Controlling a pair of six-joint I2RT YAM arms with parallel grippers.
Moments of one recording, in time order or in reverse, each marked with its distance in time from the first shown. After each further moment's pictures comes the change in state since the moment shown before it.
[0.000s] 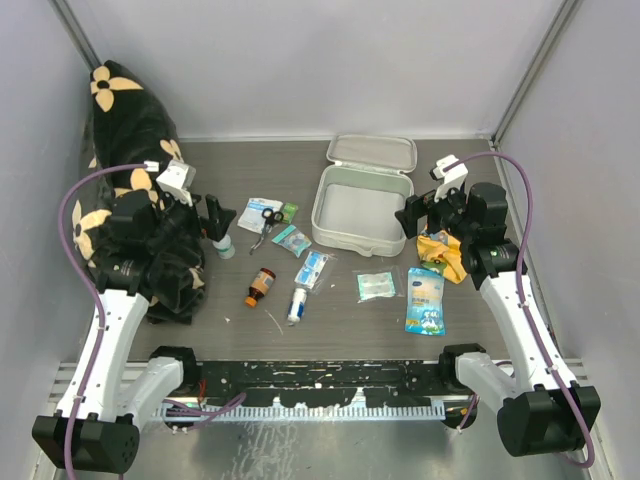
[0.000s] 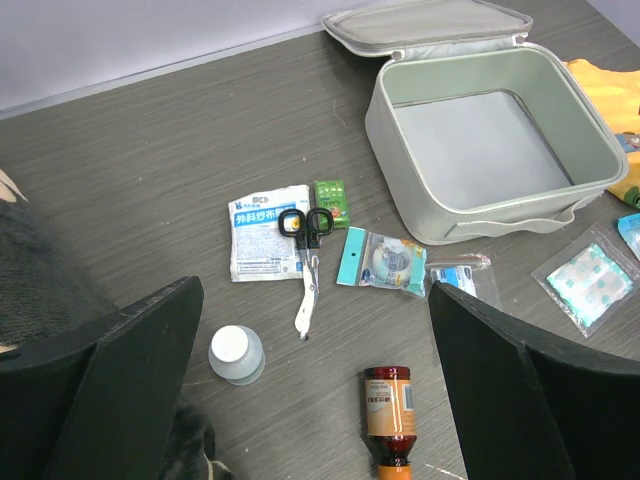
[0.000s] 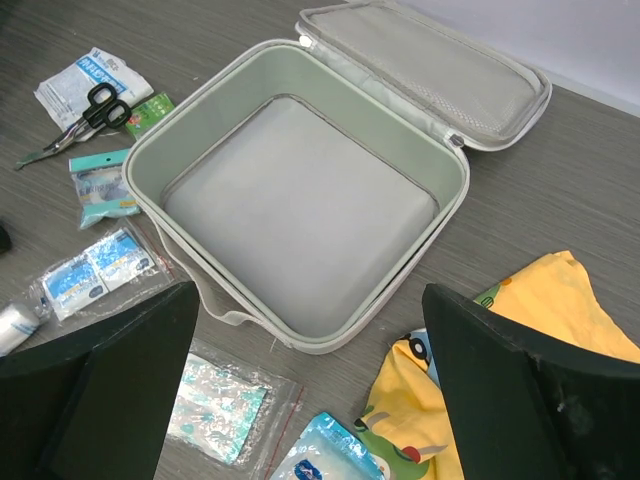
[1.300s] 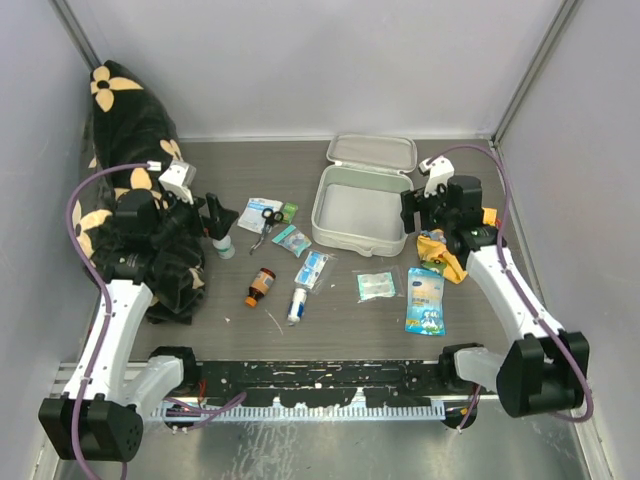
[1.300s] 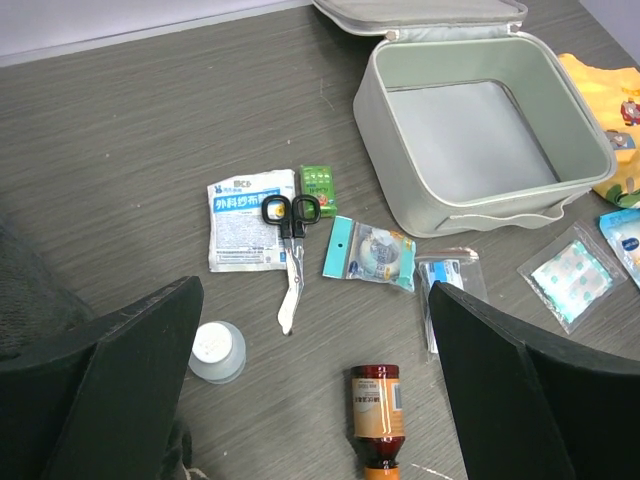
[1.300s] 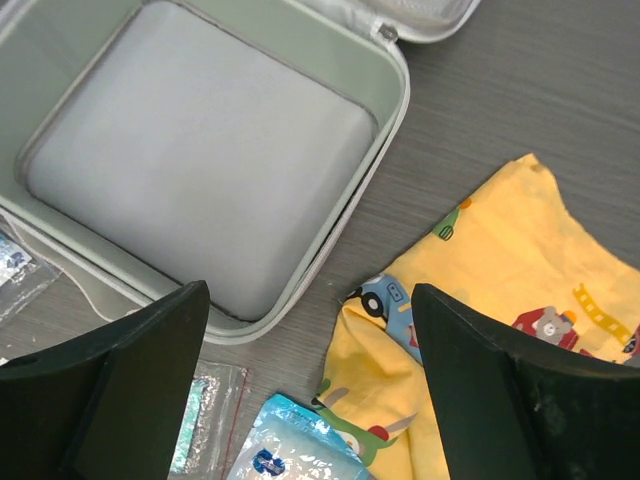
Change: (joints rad) left arm 0.045 0.058 -0.044 0.057 0.077 -0.046; right arm 0.039 0.174 0.003 0.011 0.247 -0.013
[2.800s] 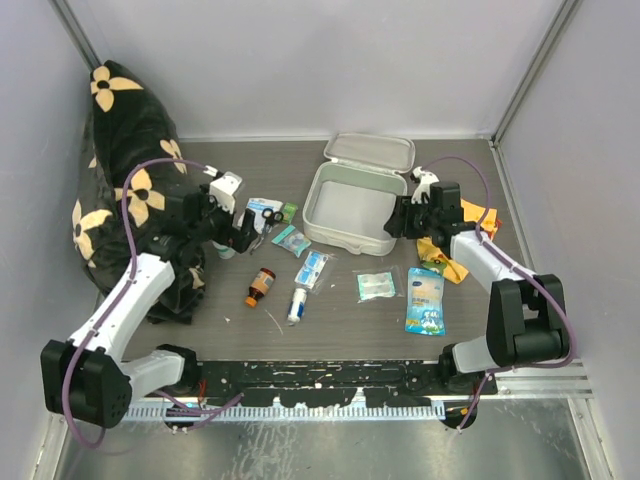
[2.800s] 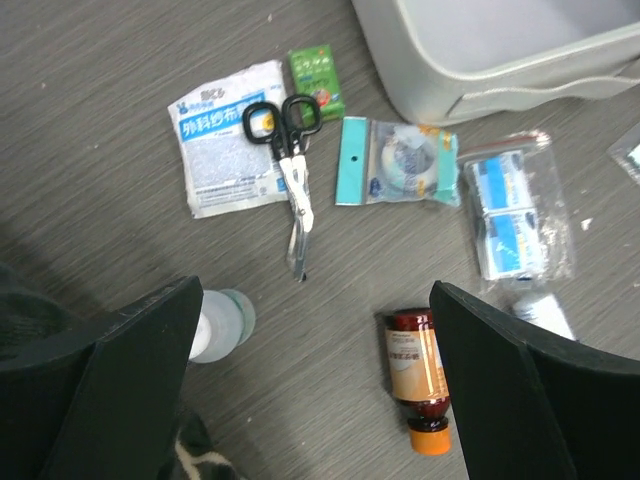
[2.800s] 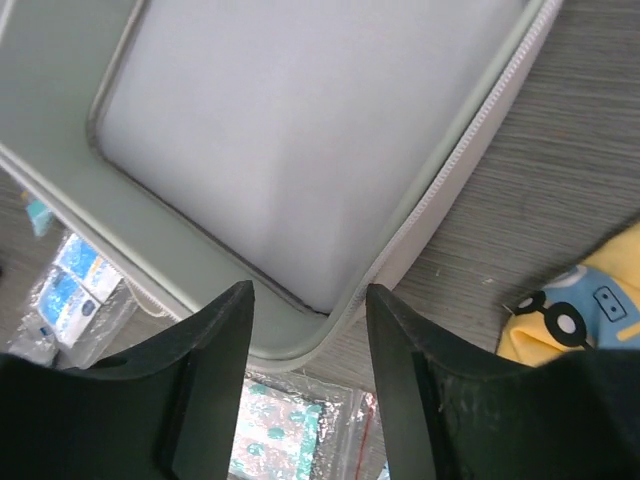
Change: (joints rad) left arm -0.204 0.190 0.007 -0.080 -0.174 0.202; right arm 0.013 0.294 -0.049 0.133 -0.150 0.321
